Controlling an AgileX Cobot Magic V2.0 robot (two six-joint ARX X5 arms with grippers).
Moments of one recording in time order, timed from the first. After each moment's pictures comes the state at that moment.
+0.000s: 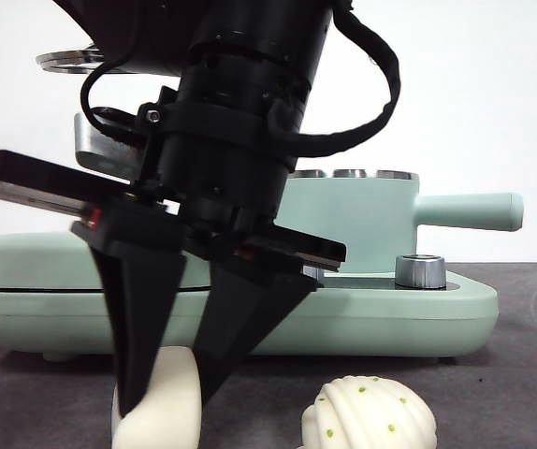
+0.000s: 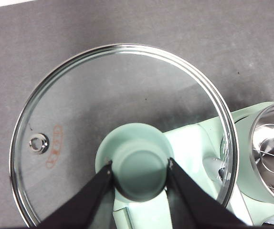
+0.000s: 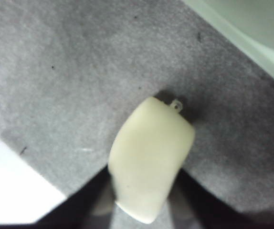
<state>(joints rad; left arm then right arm) -0.22 1.95 2.49 -1.41 0.13 0.04 1.08 1.80 1.19 -0.67 -0.16 0.51</state>
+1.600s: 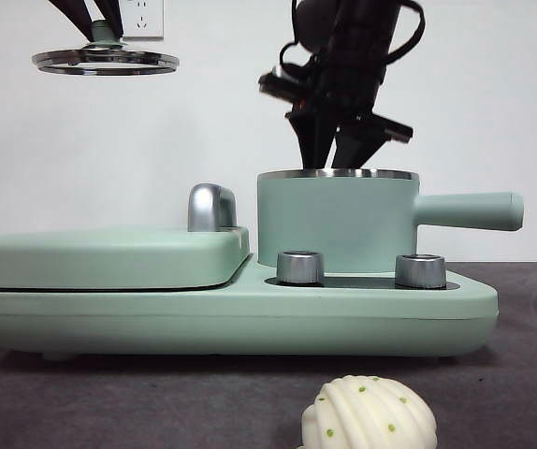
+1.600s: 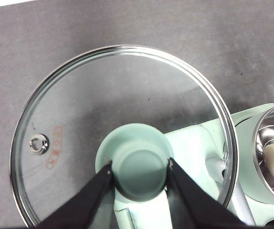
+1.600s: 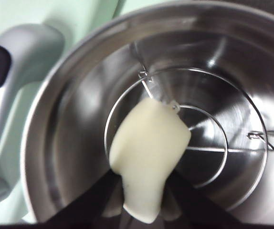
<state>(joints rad) -0.21 1.95 2.49 -1.41 0.14 0.04 0.50 2.09 2.04 -1.27 -0.21 0.13</state>
